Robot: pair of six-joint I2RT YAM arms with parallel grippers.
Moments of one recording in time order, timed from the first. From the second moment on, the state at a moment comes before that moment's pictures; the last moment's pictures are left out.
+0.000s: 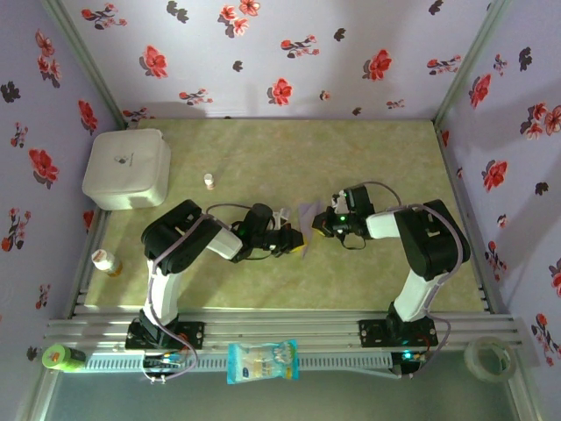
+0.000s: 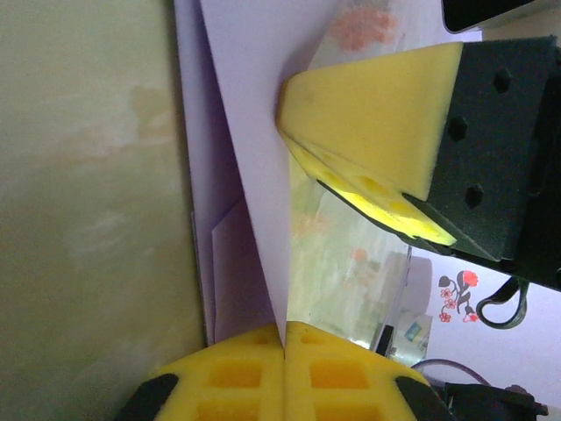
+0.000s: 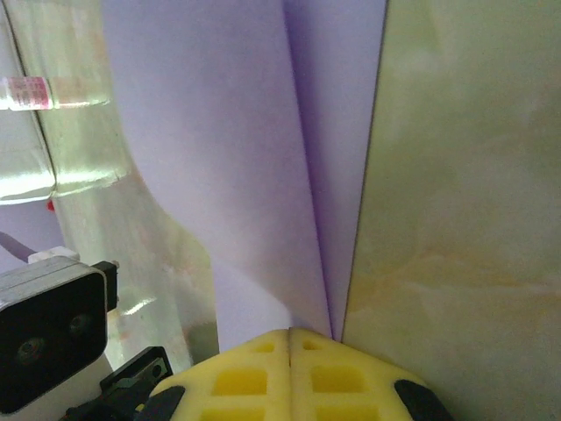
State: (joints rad) left arm -0.79 2.02 0.77 0.71 0.60 -1.17; right arm 0.33 1.77 0.69 0.16 -0.65 0.81
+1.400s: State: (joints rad) left arm -0.84 1.92 0.93 0.10 0.54 -0.85; right arm 0.38 1.75 0.79 -0.06 -0.54 0.75
